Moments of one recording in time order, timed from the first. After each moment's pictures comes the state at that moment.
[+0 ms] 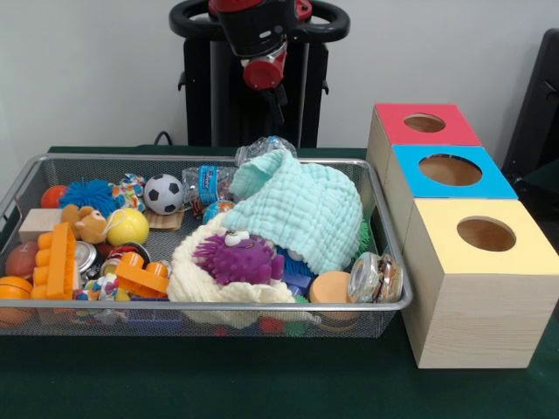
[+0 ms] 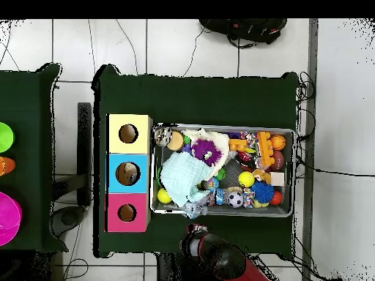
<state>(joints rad) -0.76 -0.74 0.23 2.52 0.27 0.10 2.63</state>
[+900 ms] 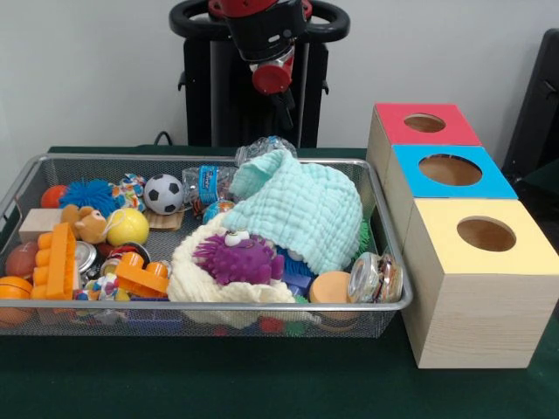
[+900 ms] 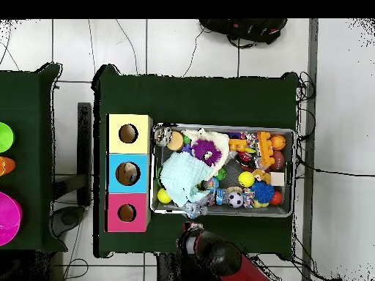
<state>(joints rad) -0.75 -0.72 0.26 2.51 0.27 0.09 2.63</state>
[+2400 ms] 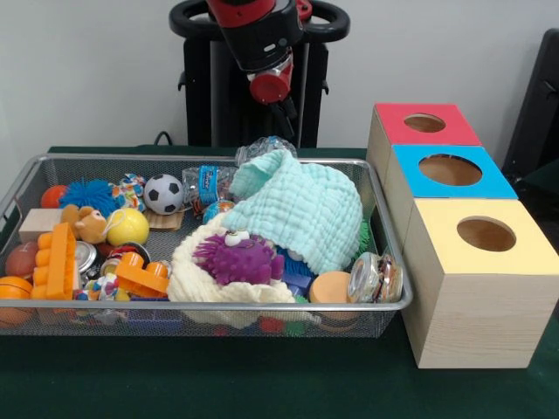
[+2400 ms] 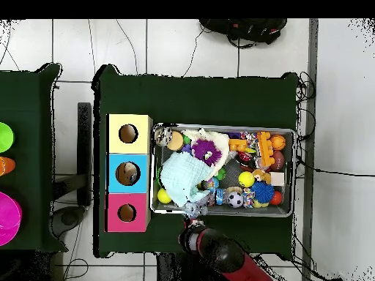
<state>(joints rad) -0.82 -0.66 0.32 2.51 0.27 0.04 2.63</state>
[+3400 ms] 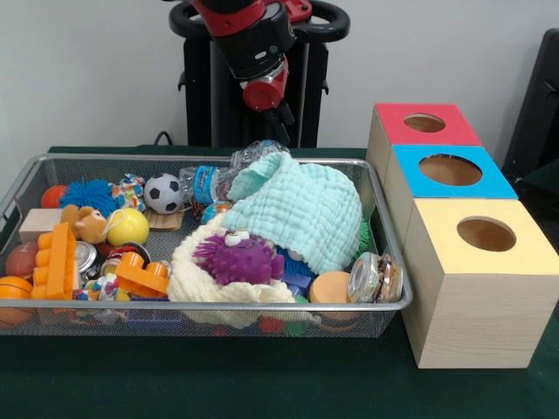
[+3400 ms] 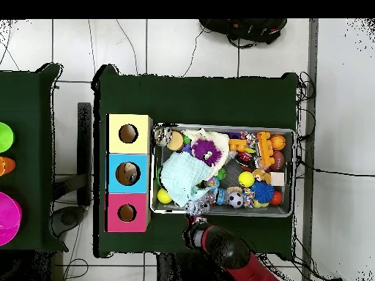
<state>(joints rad) -0.88 -0.61 0.35 2.49 0.26 0.04 2.63</state>
